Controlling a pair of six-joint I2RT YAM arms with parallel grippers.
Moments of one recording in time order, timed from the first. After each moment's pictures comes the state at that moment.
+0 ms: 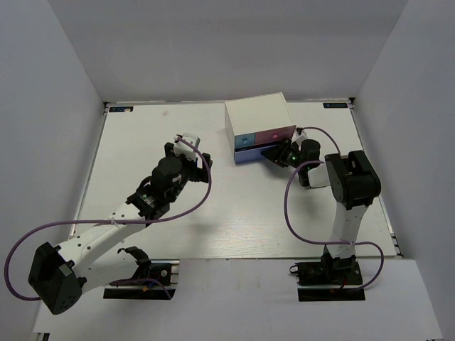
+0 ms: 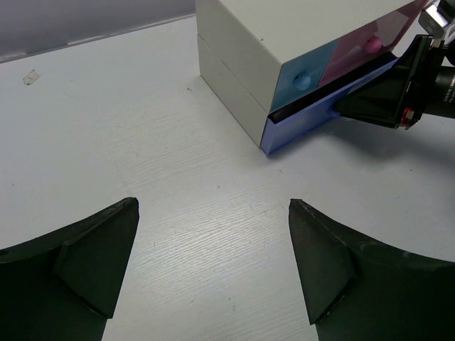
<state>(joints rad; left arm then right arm) -0.72 1.02 0.72 0.08 -0.33 -0.09 0.19 1.99 0.78 0.91 -0.53 0.76</state>
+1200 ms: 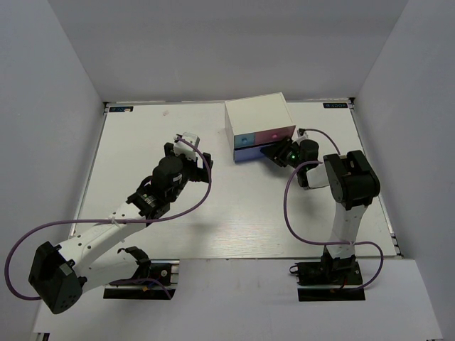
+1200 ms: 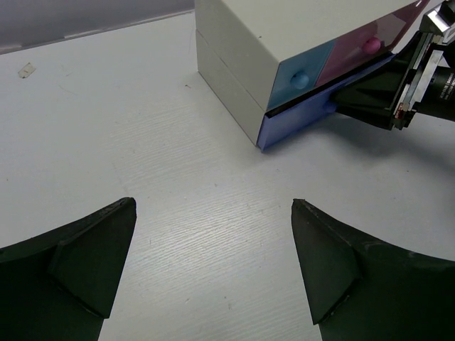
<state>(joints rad) -0.72 1.02 0.72 0.07 -0.34 -0.12 0.21 1.99 0.78 0.92 -0.45 0.92</state>
